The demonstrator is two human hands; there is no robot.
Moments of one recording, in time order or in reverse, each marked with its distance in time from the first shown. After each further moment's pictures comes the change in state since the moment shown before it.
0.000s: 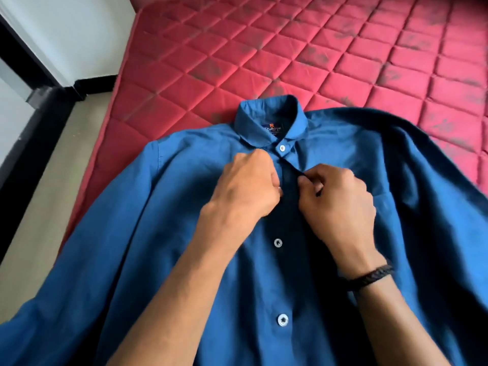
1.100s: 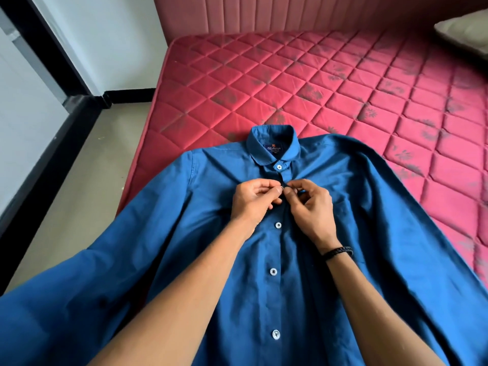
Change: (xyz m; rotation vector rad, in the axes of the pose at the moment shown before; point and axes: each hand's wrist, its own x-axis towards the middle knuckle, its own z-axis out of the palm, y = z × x) left_hand -0.028 -0.012 0.047 -1.085 0.082 -0.135; right_hand -0.002 0.023 0.014 0.458 -0.060 -0.154
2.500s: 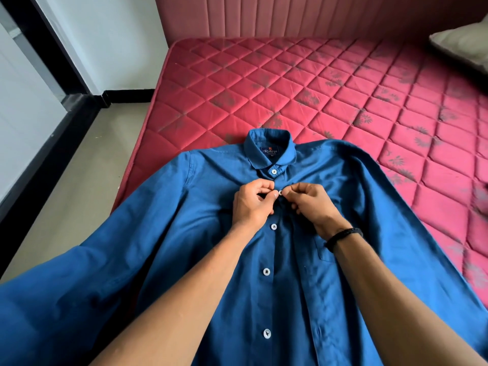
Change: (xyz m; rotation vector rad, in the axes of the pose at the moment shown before) left_hand 0.002 -0.014 0.008 0.325 0.120 0.198; right_hand 0.027 -0.001 -0.017 0.282 -0.347 0.374
